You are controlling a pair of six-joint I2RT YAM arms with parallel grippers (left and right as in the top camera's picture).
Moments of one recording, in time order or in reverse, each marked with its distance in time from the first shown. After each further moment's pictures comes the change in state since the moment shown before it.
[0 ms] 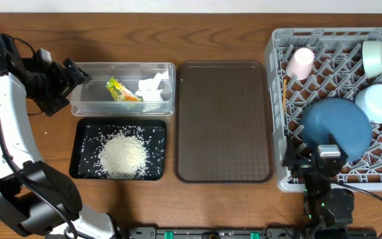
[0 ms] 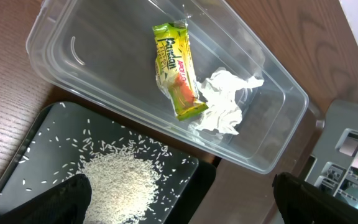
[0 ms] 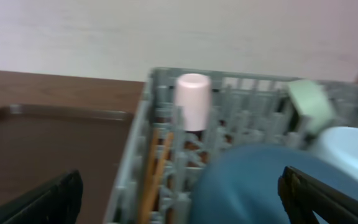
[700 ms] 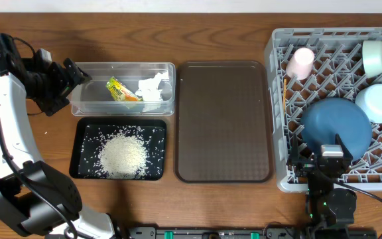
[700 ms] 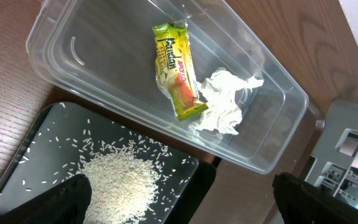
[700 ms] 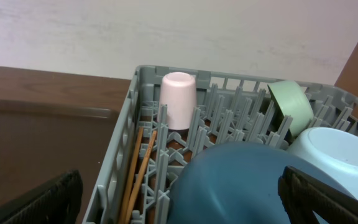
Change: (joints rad) left arm 0.000 0.000 0.000 0.000 0.000 0.000; right arm -0.035 0.000 0.000 0.000 -0.001 -0.035
